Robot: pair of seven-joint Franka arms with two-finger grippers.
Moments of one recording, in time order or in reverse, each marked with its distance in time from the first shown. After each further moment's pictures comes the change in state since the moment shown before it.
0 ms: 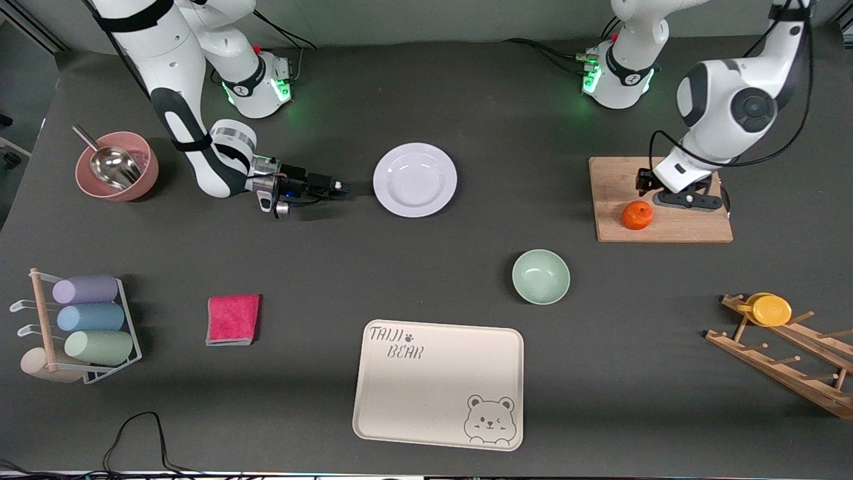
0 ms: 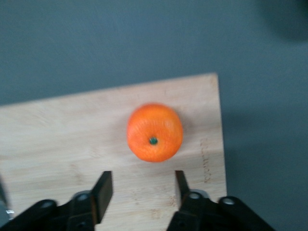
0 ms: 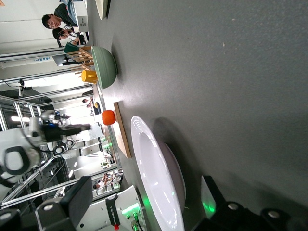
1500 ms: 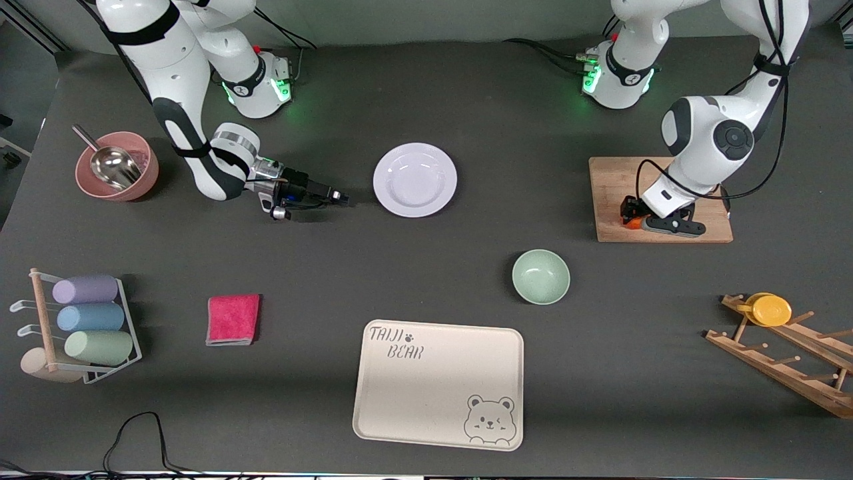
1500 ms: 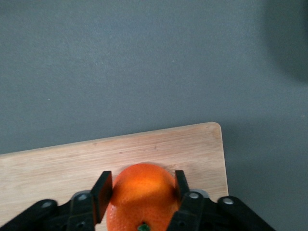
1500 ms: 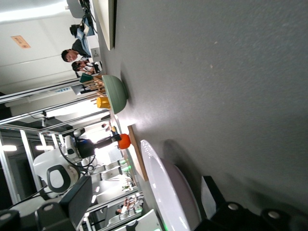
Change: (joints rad) left arm -0.001 0.283 -0.001 -0.015 0.002 0.363 0.000; right arm 0.000 0.060 0.000 0.006 0.156 -0.064 0.000
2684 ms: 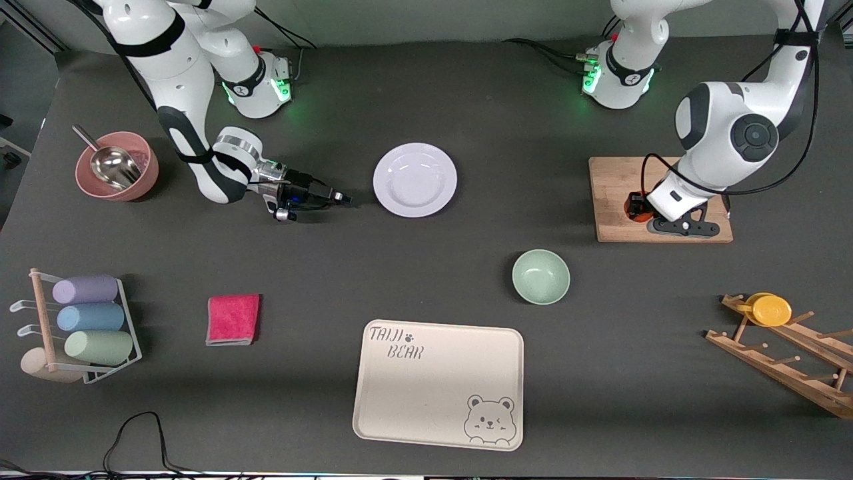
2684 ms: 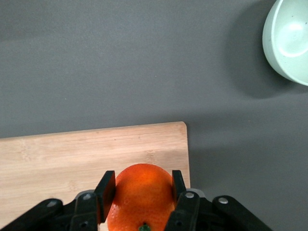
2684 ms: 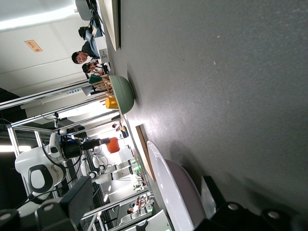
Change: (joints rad) left arm -0.048 -0.121 -0.021 0.181 0.002 -0.400 -0.150; right arm 0.000 0.038 -0.001 0.013 0.021 -0.054 -0.007
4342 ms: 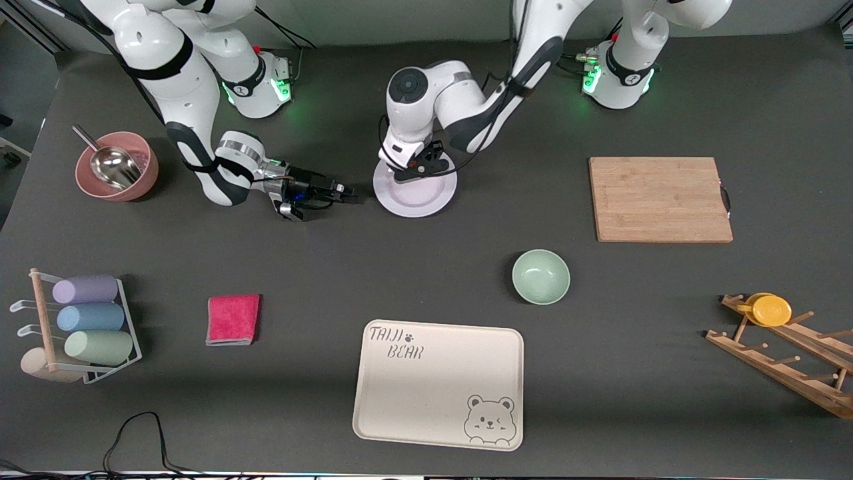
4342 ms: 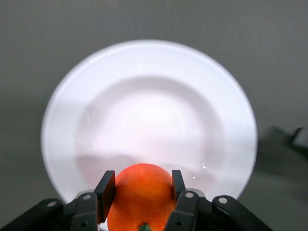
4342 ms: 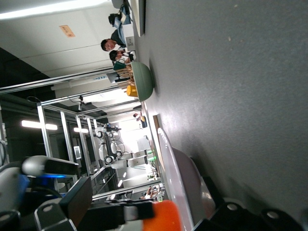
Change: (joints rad) left arm -0.959 0.620 -0.047 0.610 0.201 0.021 -1.438; right arm -0.018 0.106 -0.012 -0.003 0.001 -0.205 -0.189
